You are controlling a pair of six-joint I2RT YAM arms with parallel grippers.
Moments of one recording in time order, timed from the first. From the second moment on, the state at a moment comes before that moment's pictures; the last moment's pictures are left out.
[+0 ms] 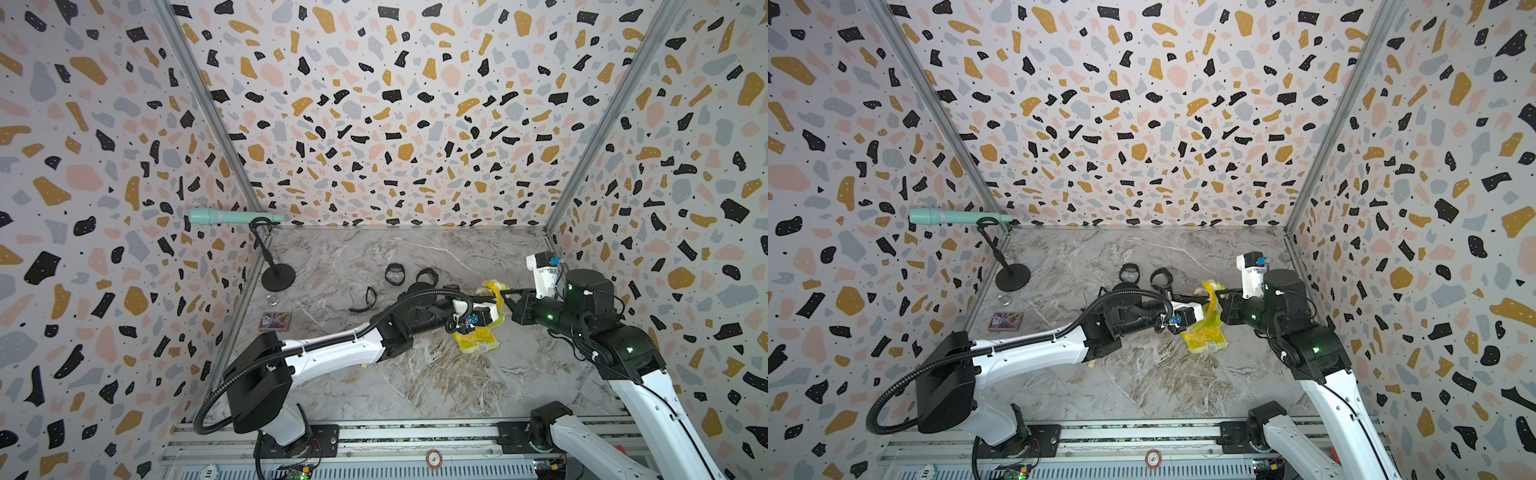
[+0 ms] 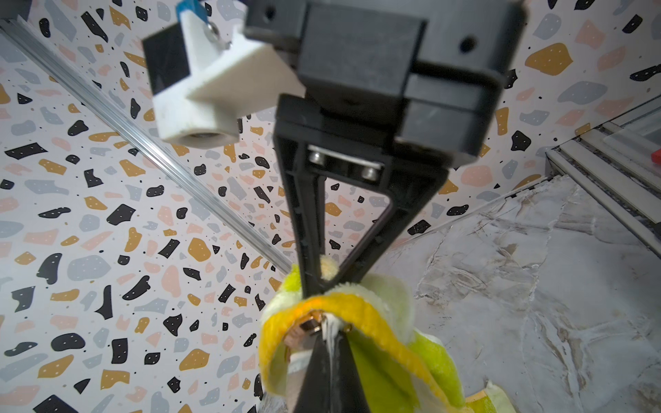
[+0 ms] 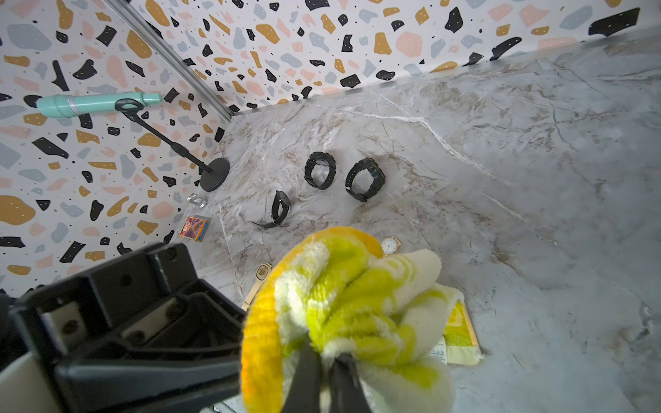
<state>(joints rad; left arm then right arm) -1.04 1.55 1.08 0.50 0.23 0.72 0.35 0.80 1.13 -0.86 -0.27 0.36</state>
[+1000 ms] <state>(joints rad) -1.04 1.29 0.89 0.48 0.01 0.62 0.33 0.83 1.27 -1.00 -0.10 0.40</state>
